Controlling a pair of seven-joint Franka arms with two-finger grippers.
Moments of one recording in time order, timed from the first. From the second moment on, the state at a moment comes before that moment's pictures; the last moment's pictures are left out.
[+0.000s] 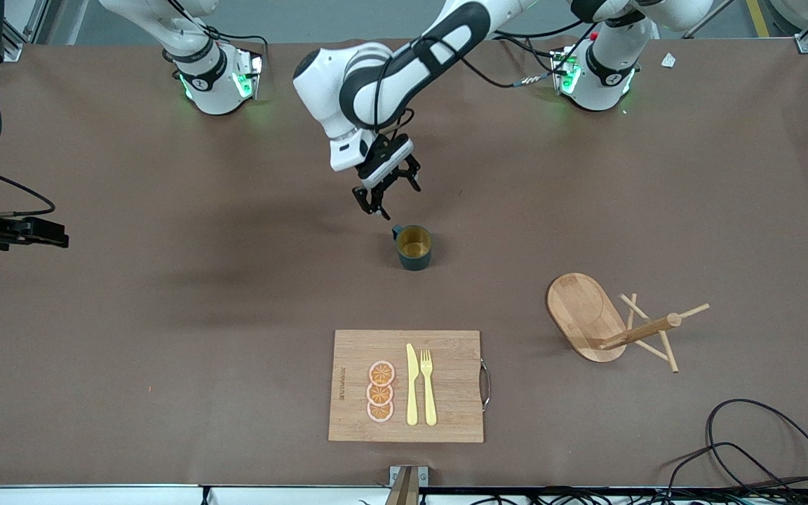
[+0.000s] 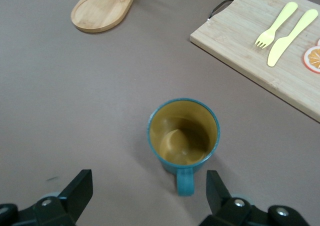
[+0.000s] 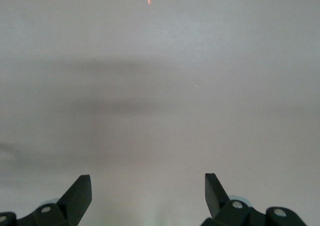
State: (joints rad) left arm -0.91 0.79 -0.31 -1.33 0.80 1.70 -2.17; right arm -0.05 0.26 -0.03 -1.42 -0.05 1.54 -0.15
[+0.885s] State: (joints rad) left arm -1.11 0.96 -0.07 -1.30 0.83 1.83 -2.20; right arm 0.00 0.21 -0.06 -1.42 -0.04 1.48 -0.14
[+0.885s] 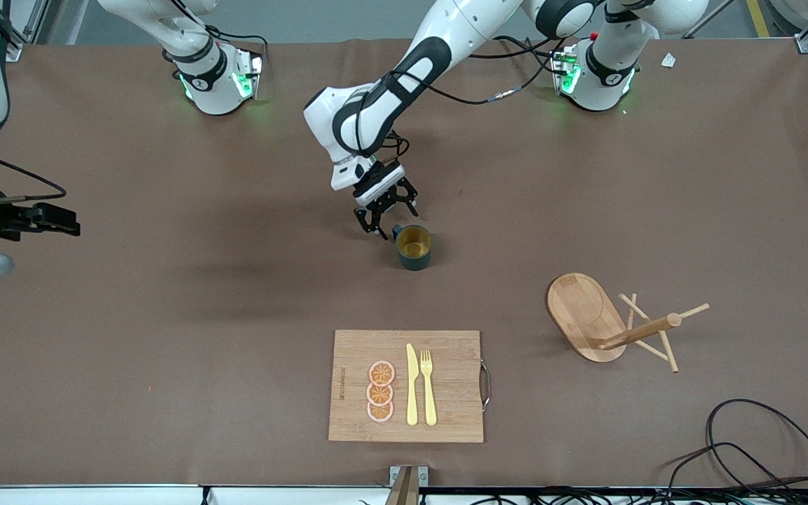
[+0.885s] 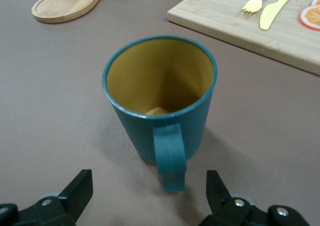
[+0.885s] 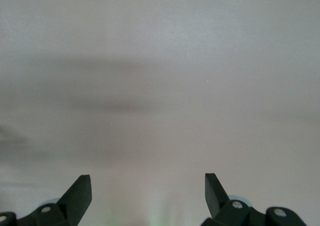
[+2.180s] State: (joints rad) left arm -1.11 1.00 -0.03 -1.27 0.87 1.89 -2.14; right arm -0.01 -0.03 -0.09 -1.47 -0.02 1.37 -0.11
